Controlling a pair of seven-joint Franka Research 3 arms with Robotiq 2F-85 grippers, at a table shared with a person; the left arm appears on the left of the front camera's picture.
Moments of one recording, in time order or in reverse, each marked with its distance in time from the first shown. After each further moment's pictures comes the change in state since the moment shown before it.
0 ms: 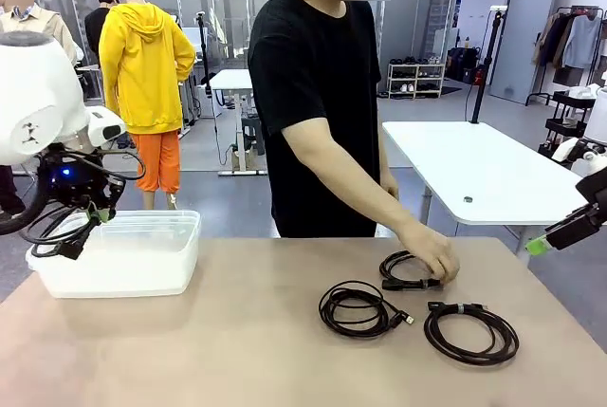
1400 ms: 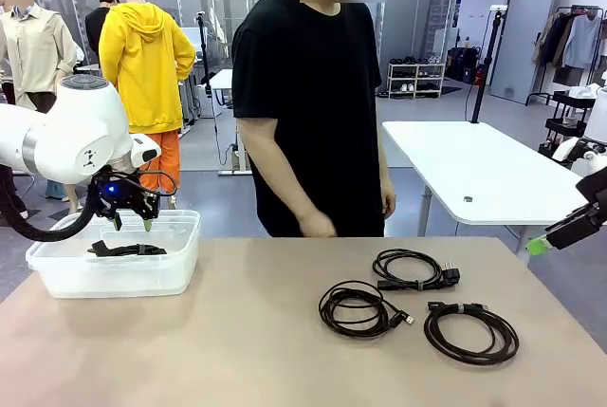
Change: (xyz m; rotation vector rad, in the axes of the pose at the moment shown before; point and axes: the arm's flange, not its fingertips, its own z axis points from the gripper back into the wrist) left arm 0.046 -0.034 -0.074 -0.021 0.024 -0.049; right arm 0.000 0.000 0.000 0.000 0.000 0.000
